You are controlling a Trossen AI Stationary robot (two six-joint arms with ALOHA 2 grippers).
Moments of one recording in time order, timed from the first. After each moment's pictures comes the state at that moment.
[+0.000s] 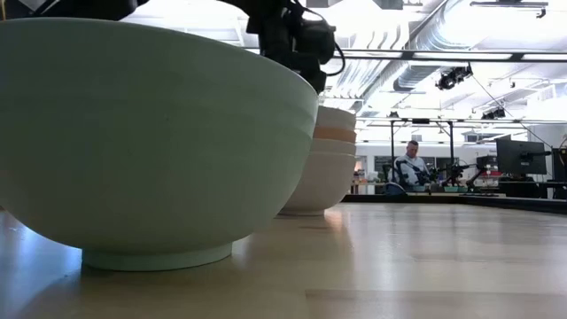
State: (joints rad) left arm 0.38 2.22 2.10 -1.35 0.13 -0.09; right arm -0.08 0.97 1.32 -0.80 -0.25 0.00
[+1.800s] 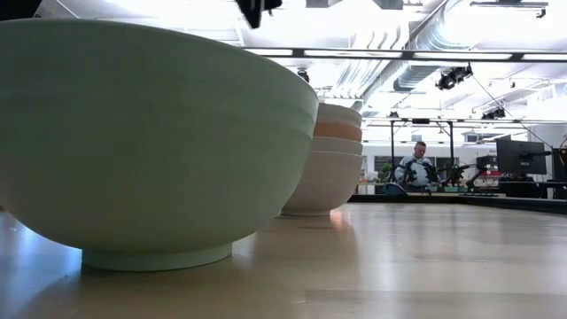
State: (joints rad) left arm -0.04 2.02 2.20 -1.57 0.01 -0.01; right arm -0.08 0.94 1.32 -0.95 -0.26 0.00
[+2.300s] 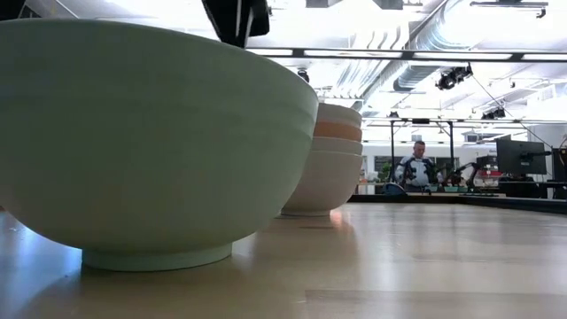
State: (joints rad) left arm -0.20 2.02 1.92 -1.29 0.04 -0.31; right arm -0.08 0.93 1.32 -0.99 -0.26 -0.07
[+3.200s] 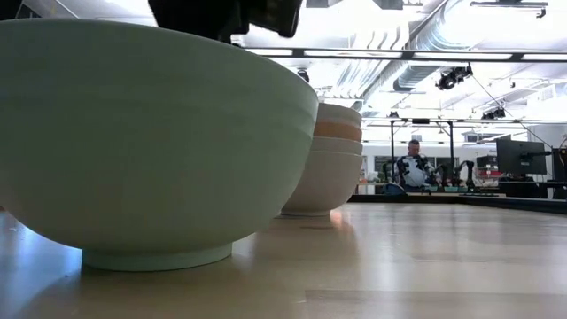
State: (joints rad) left arm -0.22 2.02 1.70 -1.14 0.03 -0.43; right arm -0.08 0.83 1.32 -0.97 -0.25 -0.14
